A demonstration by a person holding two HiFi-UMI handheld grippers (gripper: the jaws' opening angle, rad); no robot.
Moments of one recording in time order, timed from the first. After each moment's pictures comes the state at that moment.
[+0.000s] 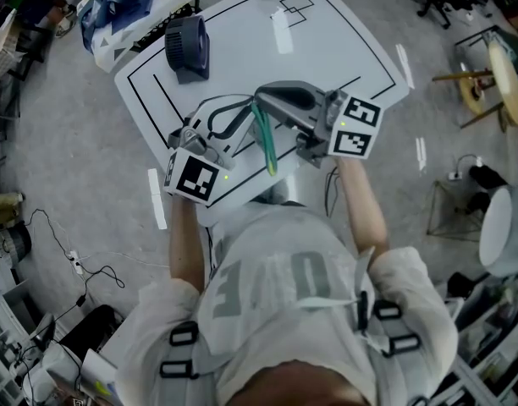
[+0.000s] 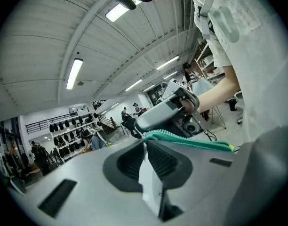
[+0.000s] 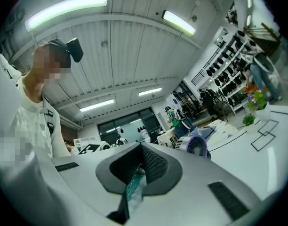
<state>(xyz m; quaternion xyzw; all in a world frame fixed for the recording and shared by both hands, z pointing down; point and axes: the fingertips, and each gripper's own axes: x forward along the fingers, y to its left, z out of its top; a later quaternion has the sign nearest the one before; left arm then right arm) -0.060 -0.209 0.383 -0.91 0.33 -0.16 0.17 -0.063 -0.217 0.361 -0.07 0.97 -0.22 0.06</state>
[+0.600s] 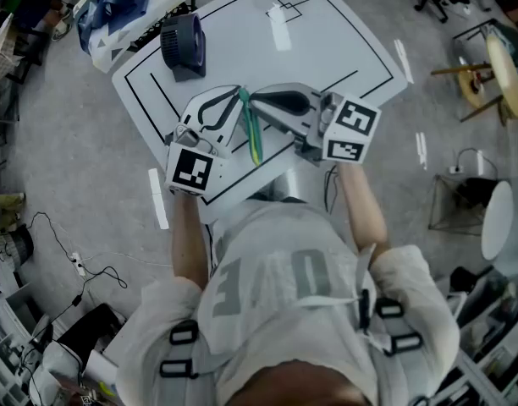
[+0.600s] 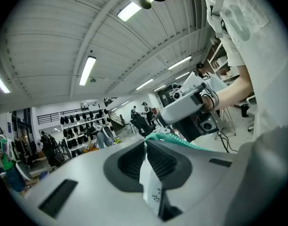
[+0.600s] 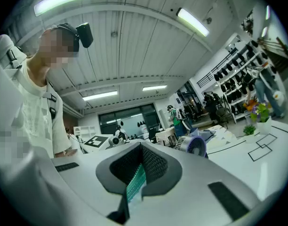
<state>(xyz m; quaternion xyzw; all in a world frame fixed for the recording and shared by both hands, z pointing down) -0.078 -0.223 0.384 -0.89 0.39 -0.16 0.15 -0.066 -0.195 0.363 -0.07 0.99 -0.15 0.02</state>
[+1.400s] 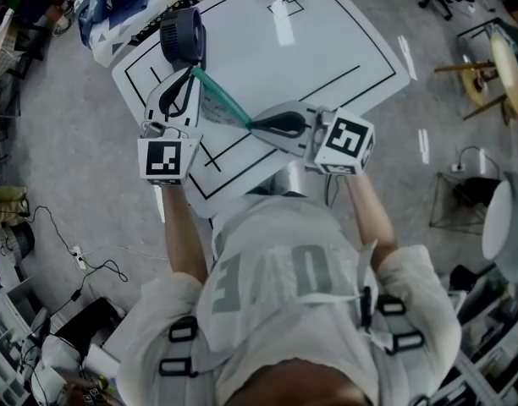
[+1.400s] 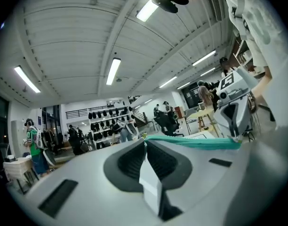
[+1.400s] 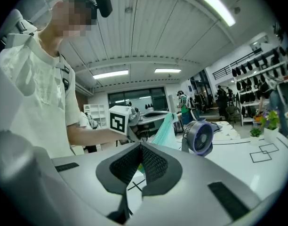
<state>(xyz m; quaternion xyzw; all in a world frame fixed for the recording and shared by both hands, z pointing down) -0.153 -0.250 0.367 -0.84 0.51 -0.13 0.11 -0.070 -0.145 0.402 0.00 0.99 -0.07 -0.09</state>
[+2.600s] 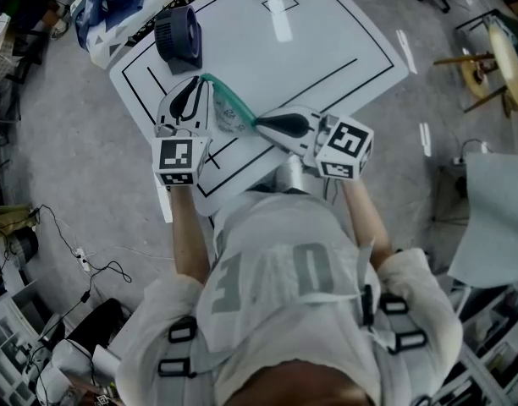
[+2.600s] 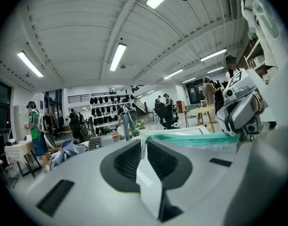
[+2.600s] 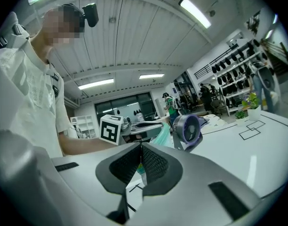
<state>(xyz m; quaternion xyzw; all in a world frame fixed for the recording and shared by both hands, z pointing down) -0.155 -0.241 0.433 -0.82 0.54 -0.17 0.02 -0.052 -0.148 0.427 -0.08 0.98 -0.16 -0.05</state>
